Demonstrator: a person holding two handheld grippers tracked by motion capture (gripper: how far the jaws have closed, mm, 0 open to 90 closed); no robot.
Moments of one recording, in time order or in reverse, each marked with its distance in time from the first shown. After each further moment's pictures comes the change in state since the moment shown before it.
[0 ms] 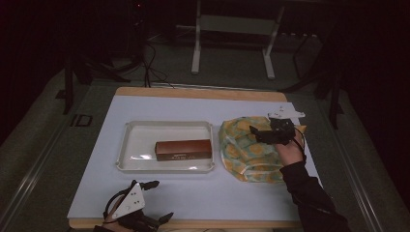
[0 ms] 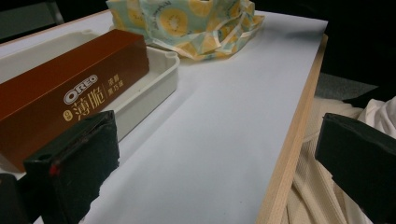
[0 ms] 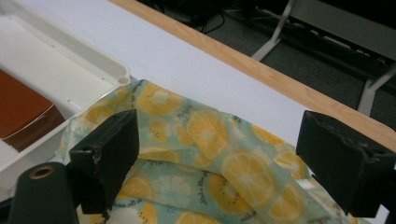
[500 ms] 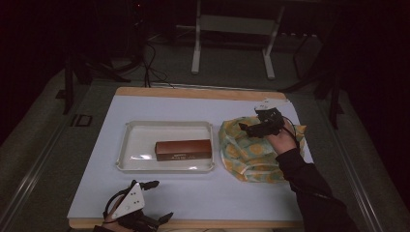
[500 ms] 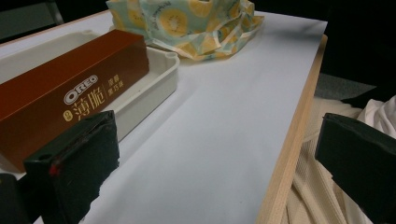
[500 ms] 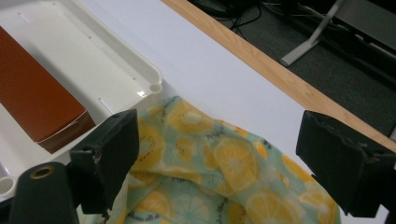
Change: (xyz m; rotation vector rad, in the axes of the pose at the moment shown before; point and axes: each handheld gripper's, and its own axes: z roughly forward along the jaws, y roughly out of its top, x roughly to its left) left arm 0.000 0.000 0.000 -0.002 -0.002 -0.002; right arm 0.008 0.033 0.024 0.069 0.135 -0.112
